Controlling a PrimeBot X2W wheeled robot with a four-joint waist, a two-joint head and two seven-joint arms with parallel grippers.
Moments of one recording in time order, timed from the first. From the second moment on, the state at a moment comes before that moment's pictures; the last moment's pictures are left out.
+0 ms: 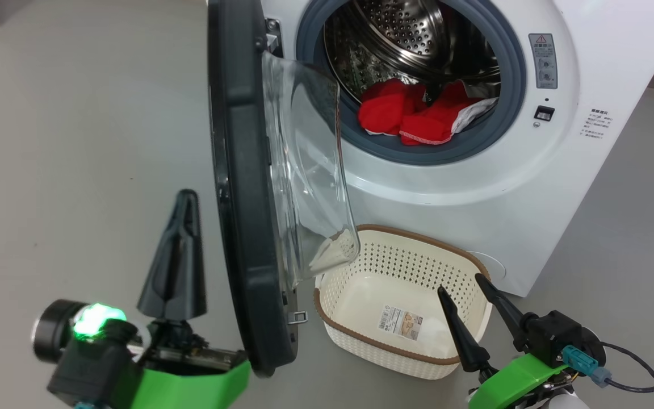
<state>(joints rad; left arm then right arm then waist) -0.19 0.10 -0.24 -0.23 -0.19 0.15 -0.25 -0.10 -0.05 0.20 0.34 0.28 0.13 -0.26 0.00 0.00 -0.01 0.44</state>
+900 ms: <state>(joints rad) -0.18 0.08 -0.39 0.02 -0.29 0.11 0.02 -0.11 -0.05 0.21 0.36 0.28 0.13 -0.26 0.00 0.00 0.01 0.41</state>
